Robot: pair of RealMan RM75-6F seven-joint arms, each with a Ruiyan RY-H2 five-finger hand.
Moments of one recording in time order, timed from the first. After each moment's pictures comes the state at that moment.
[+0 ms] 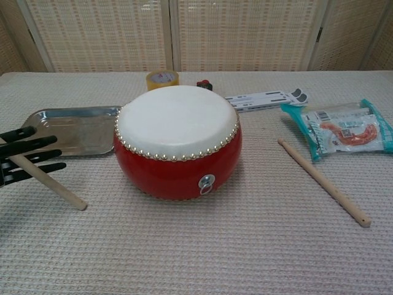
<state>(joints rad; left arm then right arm) -0.47 -1.31 0.08 -1.42 1.60 1.05 -1.92 0.05 -1.10 0.09 -1.59 -1.48 1.53 -0.01</state>
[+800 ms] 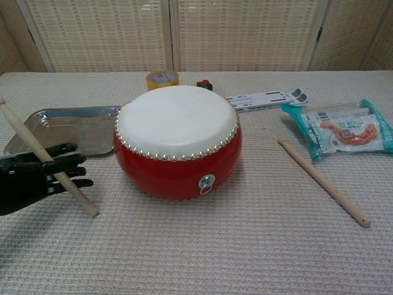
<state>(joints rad) -0.48 -1.46 0.00 -1.45 1.46 0.94 -1.69 0.05 -1.10 0.10 -1.56 -1.48 1.53 0.03</state>
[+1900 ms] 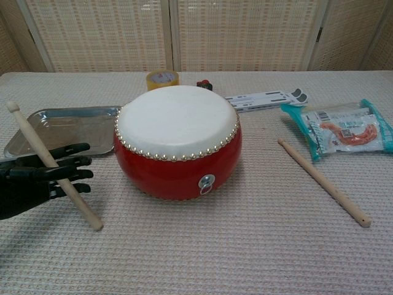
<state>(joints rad) -0.50 -1.46 0.06 -1.39 1.58 1.00 -1.82 0.05 -1.10 0.10 -1.57 -1.48 1.53 0.02</state>
